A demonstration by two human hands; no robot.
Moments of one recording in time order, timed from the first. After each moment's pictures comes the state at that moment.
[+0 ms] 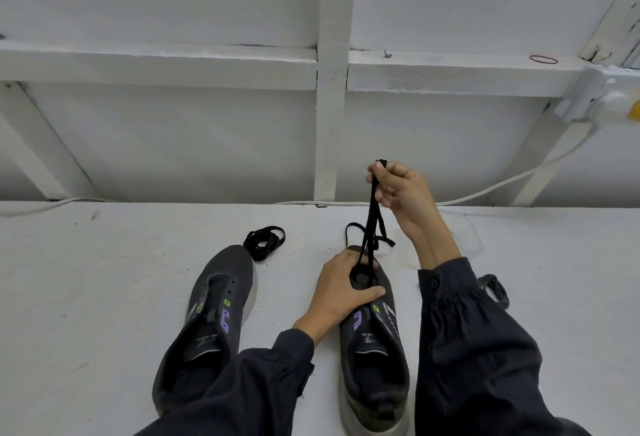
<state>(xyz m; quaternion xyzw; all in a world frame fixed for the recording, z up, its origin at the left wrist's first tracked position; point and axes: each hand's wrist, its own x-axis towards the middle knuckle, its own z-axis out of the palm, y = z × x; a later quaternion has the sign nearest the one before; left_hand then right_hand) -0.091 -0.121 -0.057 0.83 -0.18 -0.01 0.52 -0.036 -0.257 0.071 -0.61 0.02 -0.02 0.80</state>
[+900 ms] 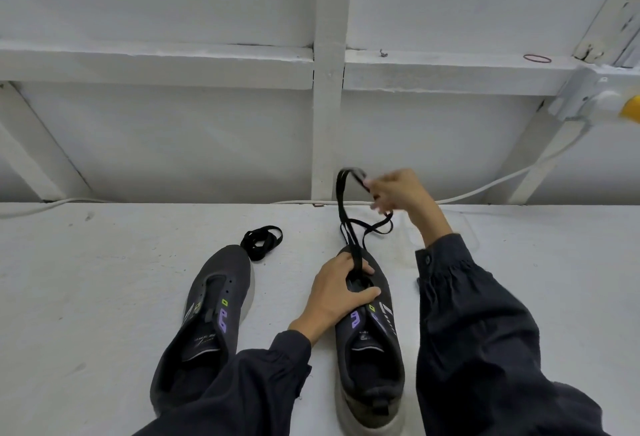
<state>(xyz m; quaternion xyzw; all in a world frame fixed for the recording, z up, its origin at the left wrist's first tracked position) -0.093 -0.117 -0.063 0.85 -0.19 -0.01 0.49 -0.007 -0.275 0.062 -0.81 0.10 0.04 0.57</state>
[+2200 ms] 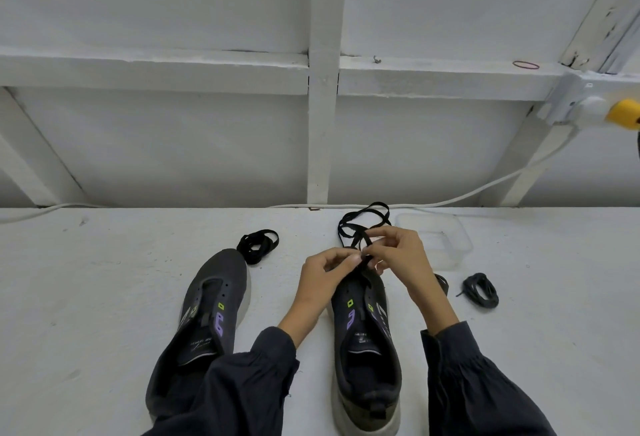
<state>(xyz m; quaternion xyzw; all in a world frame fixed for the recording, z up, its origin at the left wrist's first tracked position) -0.097 -0.111 -0.029 0.68 -0.04 -0.09 0.73 -0.091 -0.265 0.010 -0.78 0.10 -0.02 0.62</state>
